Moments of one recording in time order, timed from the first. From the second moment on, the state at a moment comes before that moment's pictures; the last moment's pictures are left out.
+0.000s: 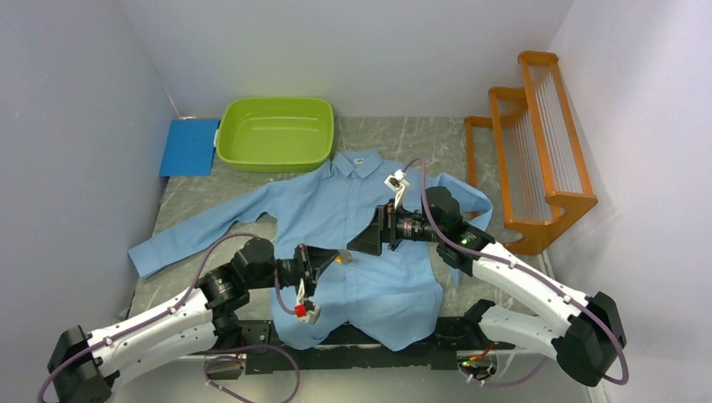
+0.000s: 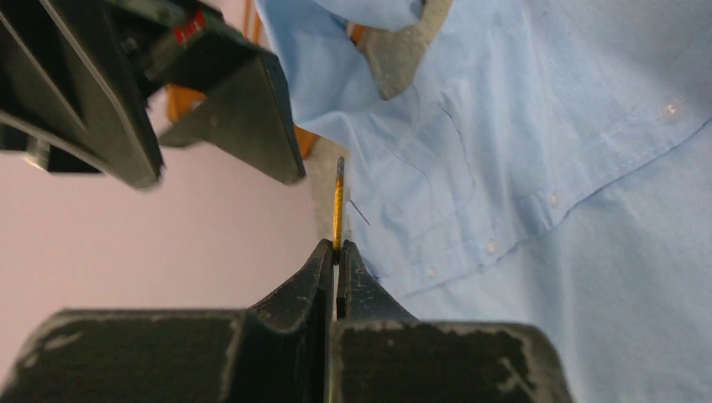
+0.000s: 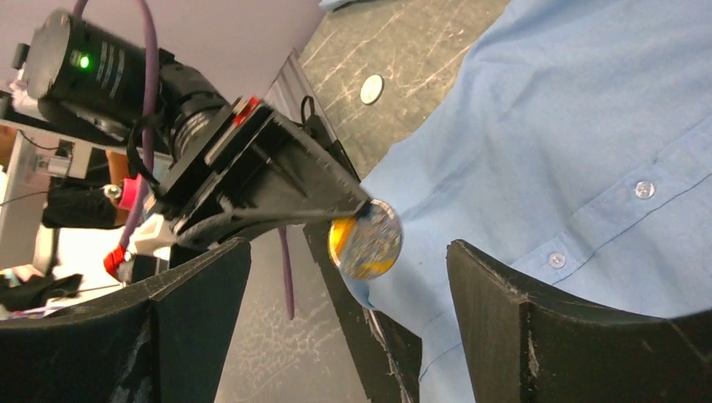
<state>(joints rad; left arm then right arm) -0.88 0.70 0.38 0.03 0.48 1.38 0.70 1.00 0.69 0.01 -0.60 0.67</state>
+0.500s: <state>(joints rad) -0.97 0.61 0.32 0.17 0.33 1.53 0.68 1.20 0.69 0.20 -0.77 0.78</state>
